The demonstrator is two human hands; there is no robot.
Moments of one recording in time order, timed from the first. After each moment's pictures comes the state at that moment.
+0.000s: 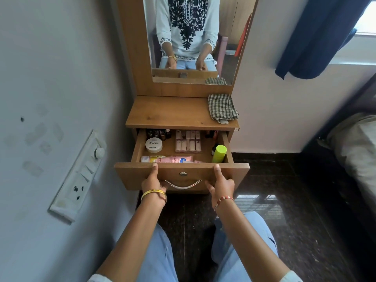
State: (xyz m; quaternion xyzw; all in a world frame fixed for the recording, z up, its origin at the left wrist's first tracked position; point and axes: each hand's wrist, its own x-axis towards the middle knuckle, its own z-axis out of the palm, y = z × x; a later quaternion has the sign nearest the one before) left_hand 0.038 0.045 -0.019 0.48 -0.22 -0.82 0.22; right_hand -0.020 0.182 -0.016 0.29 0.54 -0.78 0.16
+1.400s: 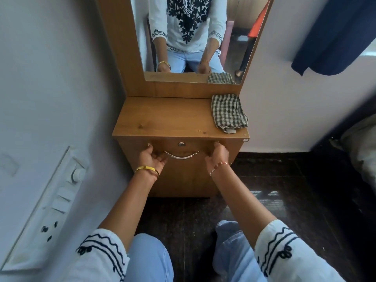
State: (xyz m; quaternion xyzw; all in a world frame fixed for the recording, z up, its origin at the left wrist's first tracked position) left_hand -0.082 -0.032 -0.033 0.39 -0.24 -0.88 0.16; right_hand -0.168 0.112 -0.017 0.28 0.54 -0.77 0.20
